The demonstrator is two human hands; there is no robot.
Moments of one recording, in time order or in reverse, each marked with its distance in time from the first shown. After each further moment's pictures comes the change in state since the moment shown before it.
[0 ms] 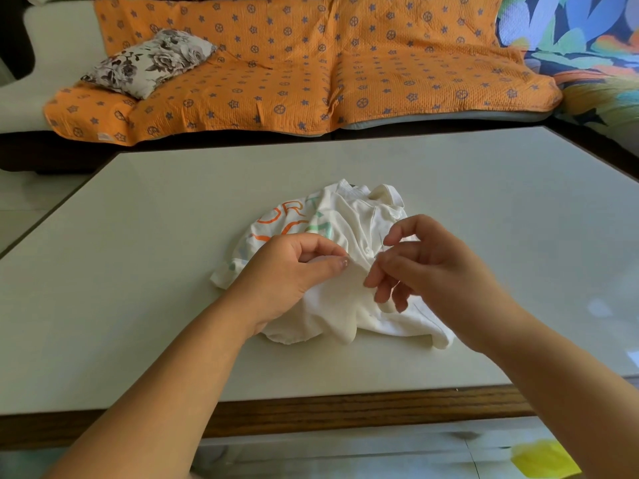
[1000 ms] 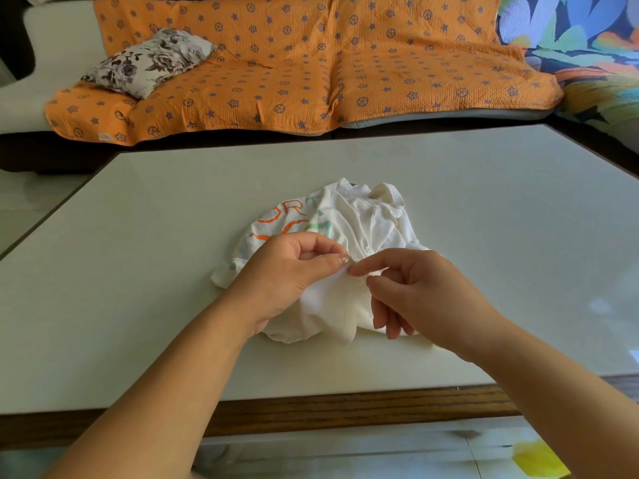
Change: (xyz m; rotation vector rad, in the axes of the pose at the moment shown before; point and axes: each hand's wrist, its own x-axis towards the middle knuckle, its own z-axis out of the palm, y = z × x) left_hand 0.000 -0.001 0.000 -0.082 -0.004 -0.016; right_hand -0.005 0.001 0.013 -0.322 -0.042 0.122
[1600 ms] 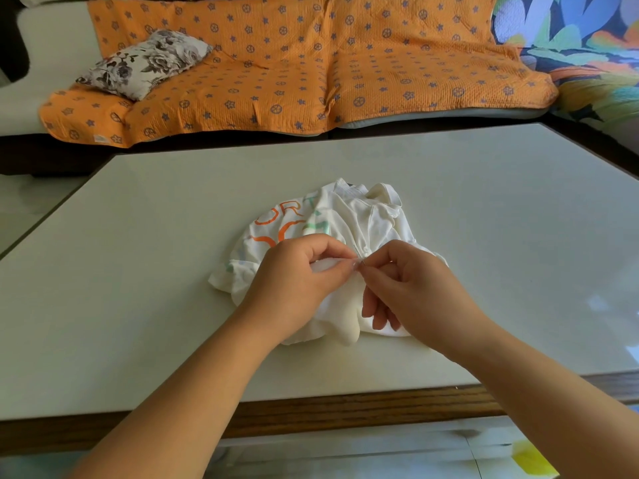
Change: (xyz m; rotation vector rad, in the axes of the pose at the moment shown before) left_hand -0.007 0.001 0.018 0.327 0.127 0.223; right_hand 0.006 0.009 0.008 0.024 0.104 -0.036
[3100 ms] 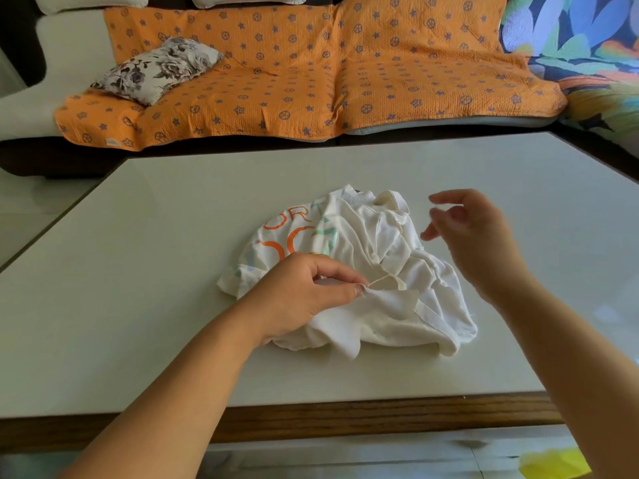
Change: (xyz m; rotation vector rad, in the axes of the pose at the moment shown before) left_hand 0.003 -0.006 -0.016 -0.125 -0.303 -0.161; right_hand 0.051 0.017 -0.049 -0.030 0.445 -0.091
